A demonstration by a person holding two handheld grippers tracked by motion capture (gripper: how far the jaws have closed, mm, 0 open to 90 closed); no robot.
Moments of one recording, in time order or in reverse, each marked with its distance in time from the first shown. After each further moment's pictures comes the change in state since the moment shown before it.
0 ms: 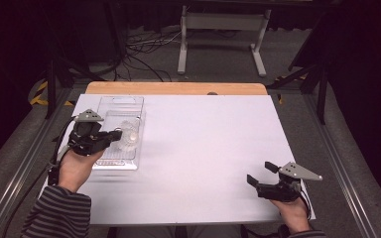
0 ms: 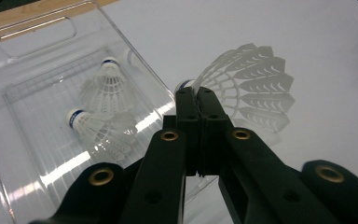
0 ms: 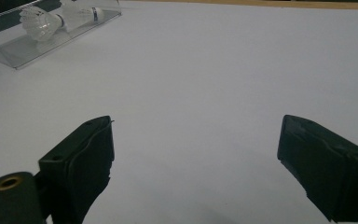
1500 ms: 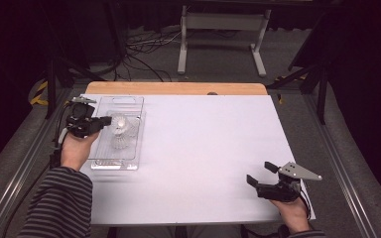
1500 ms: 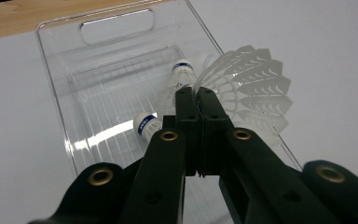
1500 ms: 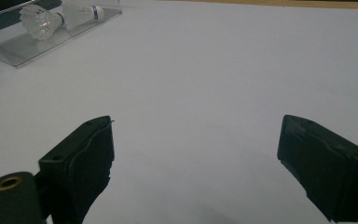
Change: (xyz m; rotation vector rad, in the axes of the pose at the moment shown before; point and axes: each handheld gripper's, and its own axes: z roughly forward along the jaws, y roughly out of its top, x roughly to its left) left arm 0.058 0.014 0.028 0.025 0.137 -0.144; right arm 0.000 0.000 0.001 0.002 0.001 -0.004
